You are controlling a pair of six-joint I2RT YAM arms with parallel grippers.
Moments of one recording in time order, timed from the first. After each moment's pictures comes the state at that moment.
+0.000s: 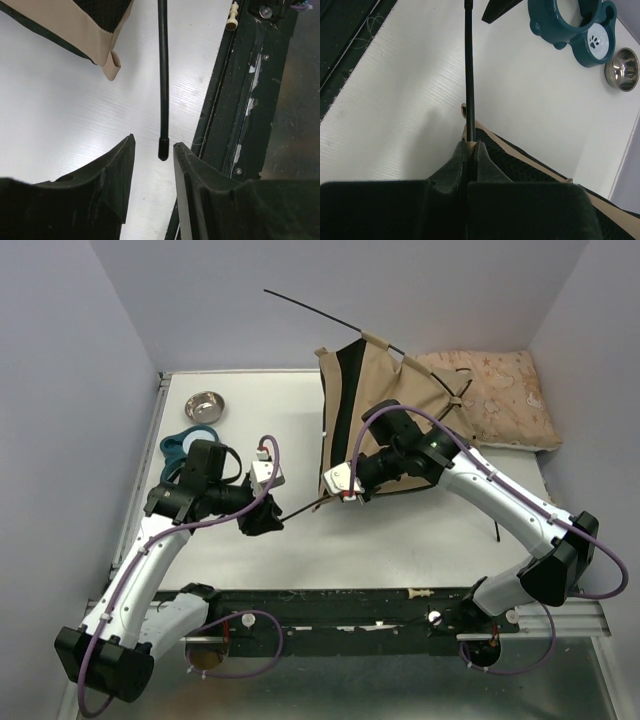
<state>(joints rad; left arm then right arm) -0.31 0.95 0.98 -0.93 0.86 0.54 0.77 1.48 1.48 -0.90 -0.68 -1.27</state>
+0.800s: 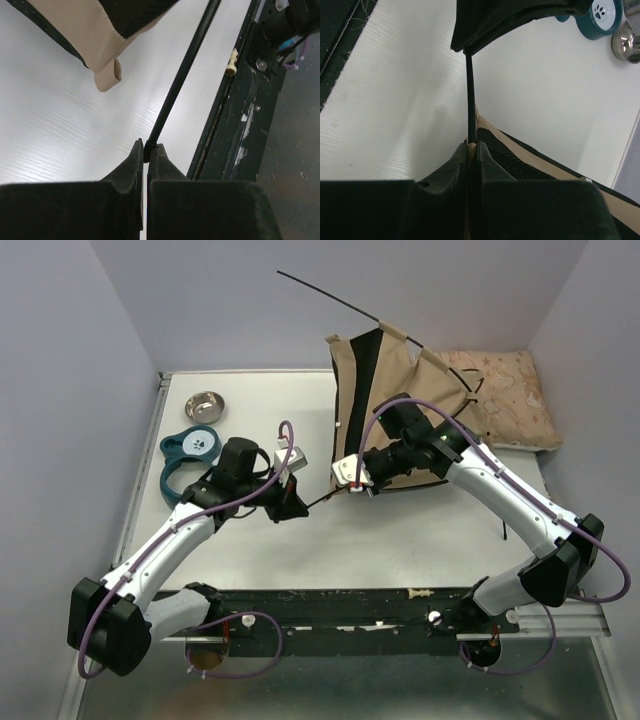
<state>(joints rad) -0.46 1.07 0.82 -0.45 0.79 0.09 0.73 1.48 1.50 -0.98 -0.66 -1.28</state>
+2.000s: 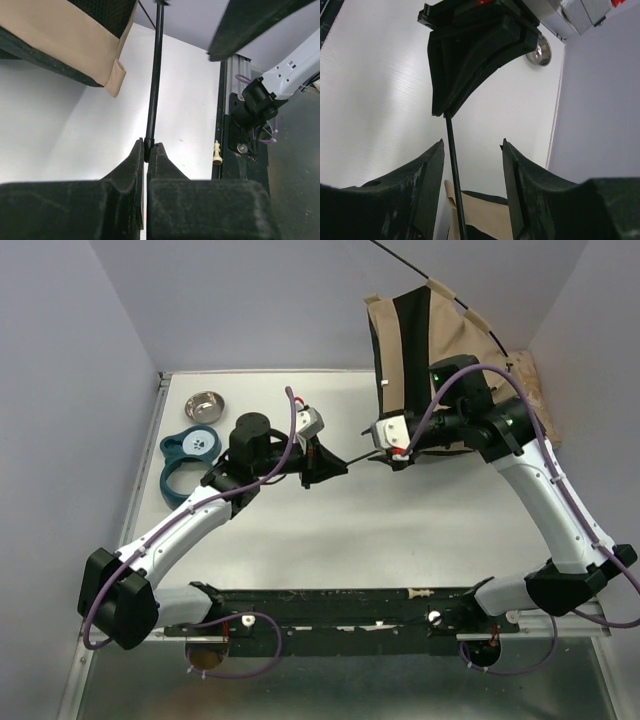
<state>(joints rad) -0.55 1.23 0.95 0.15 0.80 -0.16 0.56 1.42 1.78 -1.09 -0.77 -1.28</state>
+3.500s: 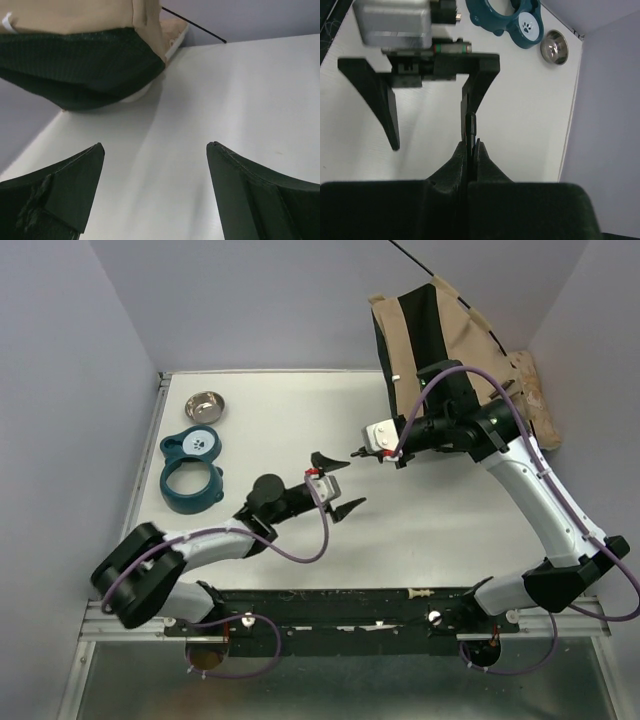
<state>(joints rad) -0.74 1.26 0.49 0.87 0.47 0.23 0.57 1.43 1.72 -1.07 -0.75 -1.30</state>
